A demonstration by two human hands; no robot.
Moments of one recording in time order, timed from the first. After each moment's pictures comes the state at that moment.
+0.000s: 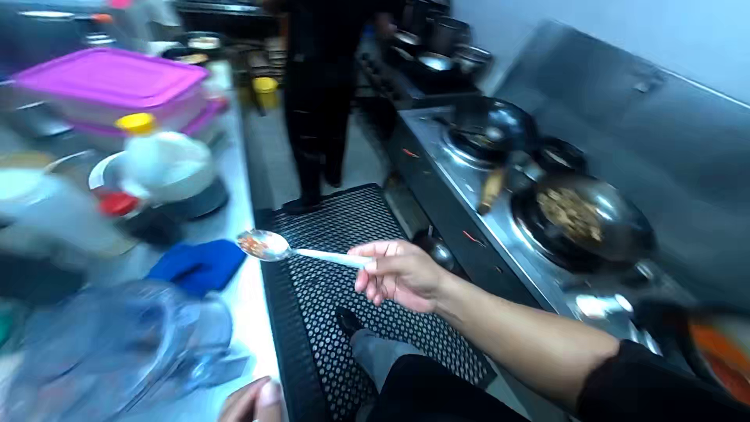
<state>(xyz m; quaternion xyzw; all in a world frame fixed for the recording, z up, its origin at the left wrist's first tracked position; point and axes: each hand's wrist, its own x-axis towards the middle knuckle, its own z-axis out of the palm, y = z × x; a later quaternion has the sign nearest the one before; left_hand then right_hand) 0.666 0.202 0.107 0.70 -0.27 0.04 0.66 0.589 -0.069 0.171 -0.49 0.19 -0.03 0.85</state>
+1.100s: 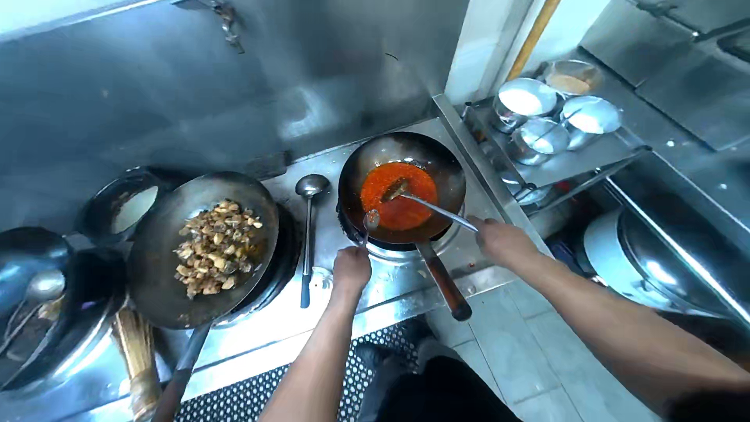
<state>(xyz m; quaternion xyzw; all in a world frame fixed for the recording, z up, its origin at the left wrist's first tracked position) -0.053 -0.356 0.048 0.52 -0.74 -0.42 -0.05 -0.288 -0.134 0.034 -0.33 0.91 0.01 0.25</state>
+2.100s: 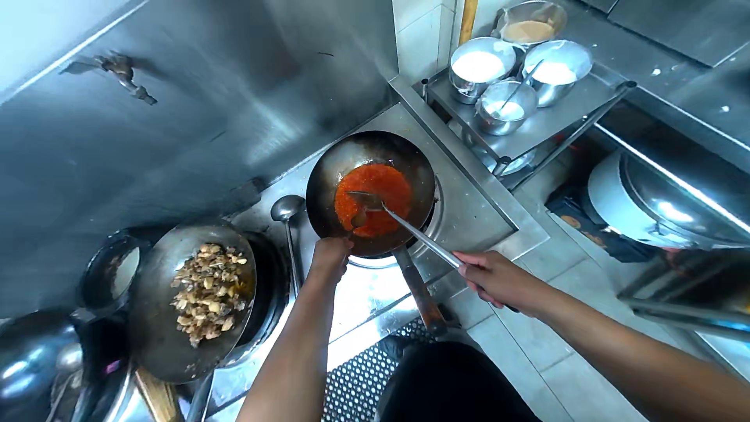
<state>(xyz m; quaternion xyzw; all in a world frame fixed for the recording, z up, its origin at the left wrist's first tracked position) -0.137 -0.380 0.048 0.59 -0.63 -0.50 -0.08 -0.250 -0.068 0.050 -0.10 0.73 -0.39 0.56</state>
